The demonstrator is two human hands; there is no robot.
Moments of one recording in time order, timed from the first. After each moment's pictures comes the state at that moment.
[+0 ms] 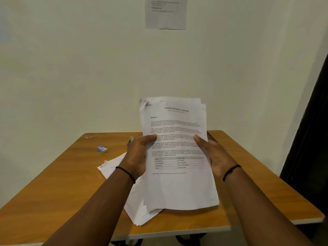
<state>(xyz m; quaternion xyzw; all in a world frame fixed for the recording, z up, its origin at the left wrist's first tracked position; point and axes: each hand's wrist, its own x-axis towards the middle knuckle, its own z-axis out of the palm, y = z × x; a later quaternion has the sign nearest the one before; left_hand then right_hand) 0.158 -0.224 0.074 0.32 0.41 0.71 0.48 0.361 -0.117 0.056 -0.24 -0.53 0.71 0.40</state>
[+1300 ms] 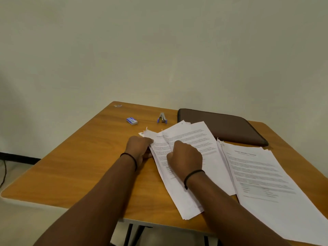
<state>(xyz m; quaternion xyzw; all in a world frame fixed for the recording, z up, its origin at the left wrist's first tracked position) 0.039 -0.211 -0.021 0.13 0.69 0.60 0.39 0.180 -0.167 -0.025 -0.46 -0.86 0.05 0.20</state>
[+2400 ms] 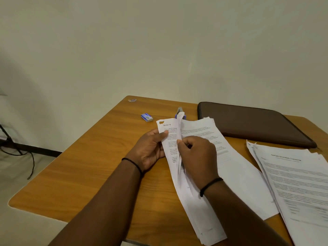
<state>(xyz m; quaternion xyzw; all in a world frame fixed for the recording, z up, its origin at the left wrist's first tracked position) -0.002 -0.211 -0.039 0.21 0.43 0.70 0.52 0.141 -0.161 -0.034 -0.39 -0.81 0.24 0.38</state>
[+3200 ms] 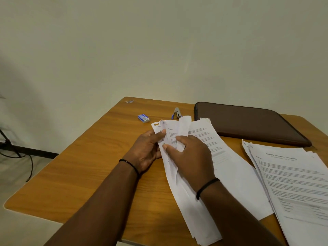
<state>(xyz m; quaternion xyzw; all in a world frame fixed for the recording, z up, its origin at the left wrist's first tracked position) 0.005 -0.209 -0.037 0.21 0.45 0.70 0.51 0.150 -0.166 -0.029 -0.39 -0.84 0.21 0.32</state>
